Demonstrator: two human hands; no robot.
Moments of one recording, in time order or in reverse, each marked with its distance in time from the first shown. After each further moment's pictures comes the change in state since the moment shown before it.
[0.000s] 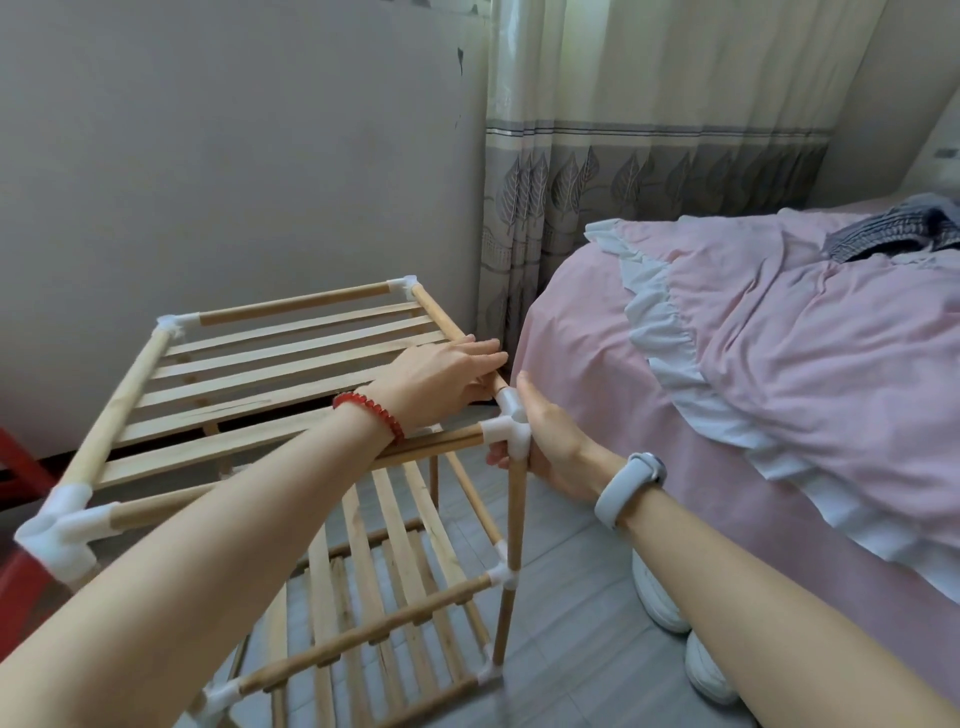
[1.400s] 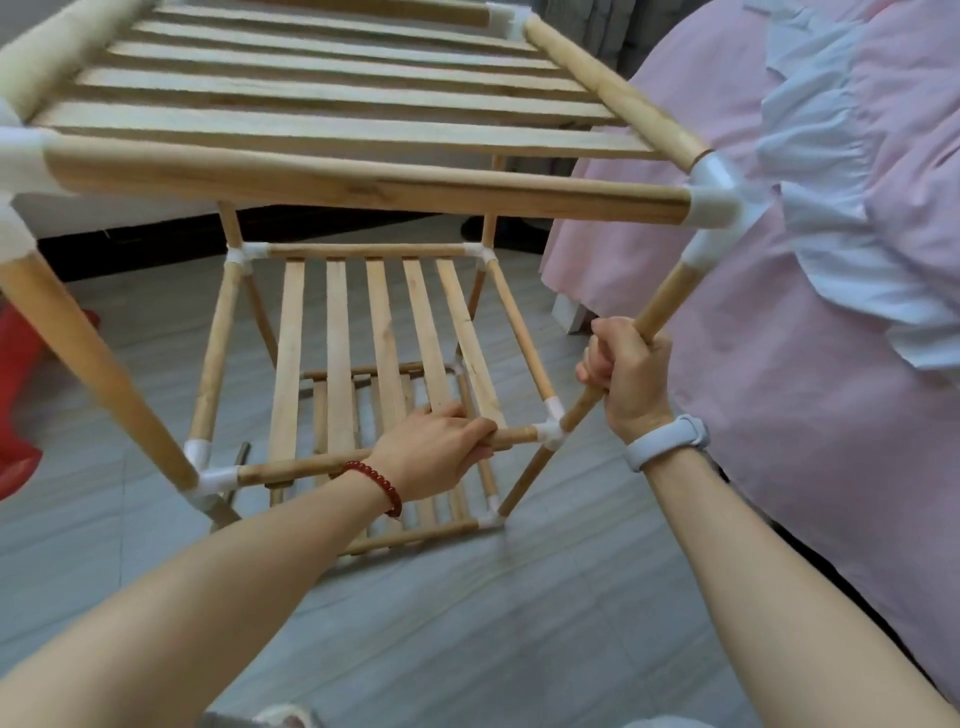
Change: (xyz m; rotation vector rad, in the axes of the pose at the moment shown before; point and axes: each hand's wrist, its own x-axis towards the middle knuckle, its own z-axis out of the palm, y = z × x) left_hand 0.087 0.040 0.281 -0.357 0.211 0.278; right_hand 0.037 0.148 -0.038 0.051 0.352 -0.321
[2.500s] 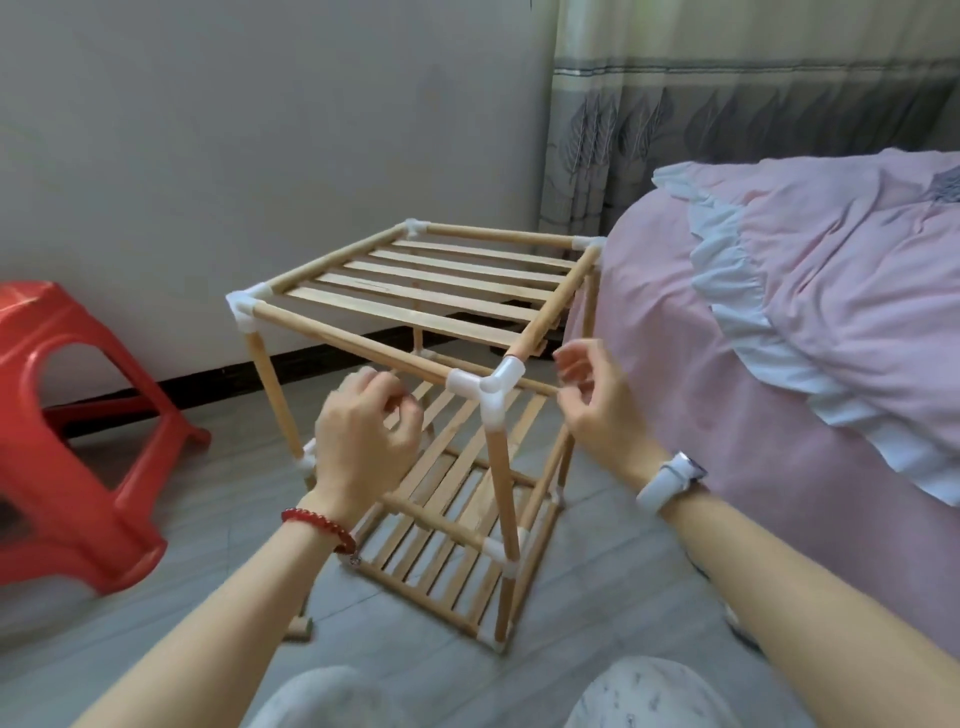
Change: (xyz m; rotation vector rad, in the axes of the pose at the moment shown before) left_hand -0.121 0.037 -0.169 -0.147 1.073 -0.212; right_hand -0.060 -0.121 0.033 -0.519 -0.152 -0.431
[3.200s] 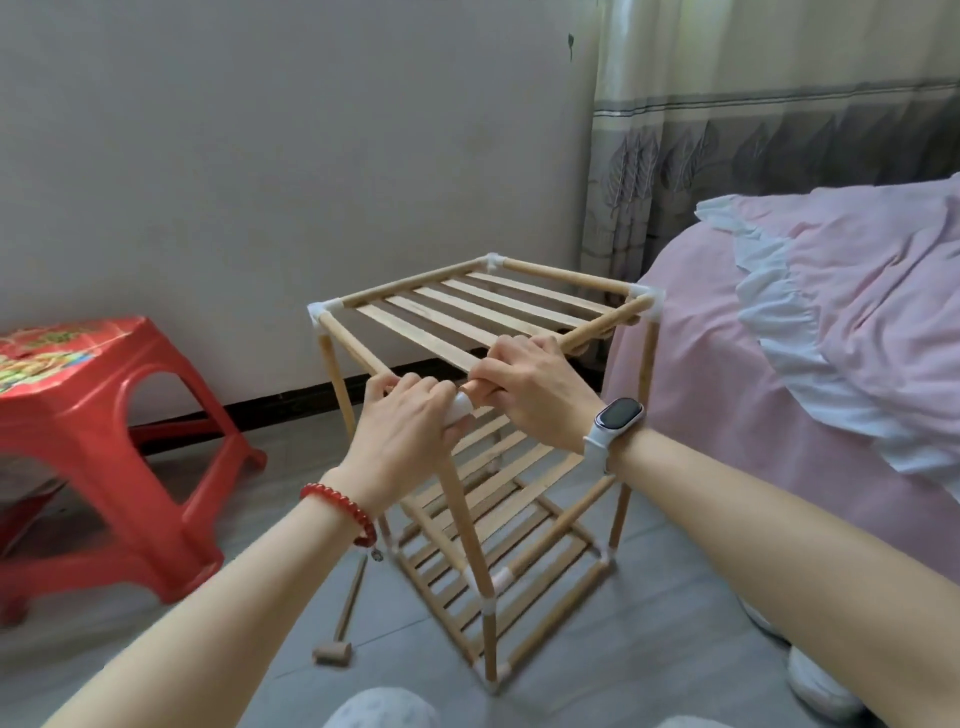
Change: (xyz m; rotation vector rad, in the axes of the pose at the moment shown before) left_hand 0.044 0.035 -0.029 0.516 -0.492 0.084; right_hand 0.066 -0.036 0.038 -0.547 -0.270 -0.634
